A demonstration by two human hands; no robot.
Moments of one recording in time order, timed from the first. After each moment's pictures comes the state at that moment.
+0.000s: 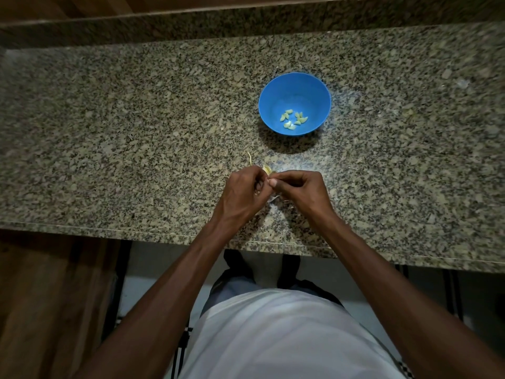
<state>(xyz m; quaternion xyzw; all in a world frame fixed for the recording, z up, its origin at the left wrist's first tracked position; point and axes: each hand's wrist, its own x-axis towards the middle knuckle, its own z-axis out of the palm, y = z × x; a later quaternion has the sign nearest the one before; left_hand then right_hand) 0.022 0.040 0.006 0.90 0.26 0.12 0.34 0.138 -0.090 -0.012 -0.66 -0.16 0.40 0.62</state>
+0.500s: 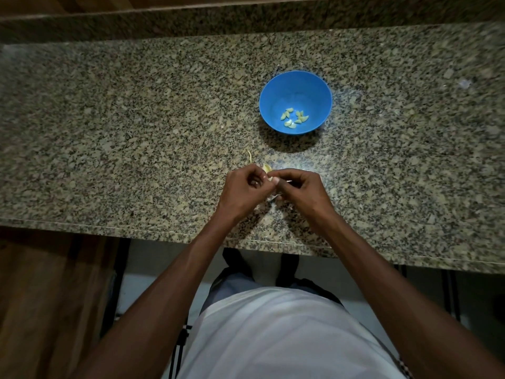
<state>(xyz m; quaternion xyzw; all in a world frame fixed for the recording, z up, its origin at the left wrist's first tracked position) 0.024 0.041 0.006 0.80 0.36 0.06 0.48 0.138 -0.089 -0.014 -0.67 -0.17 0.41 0.59</state>
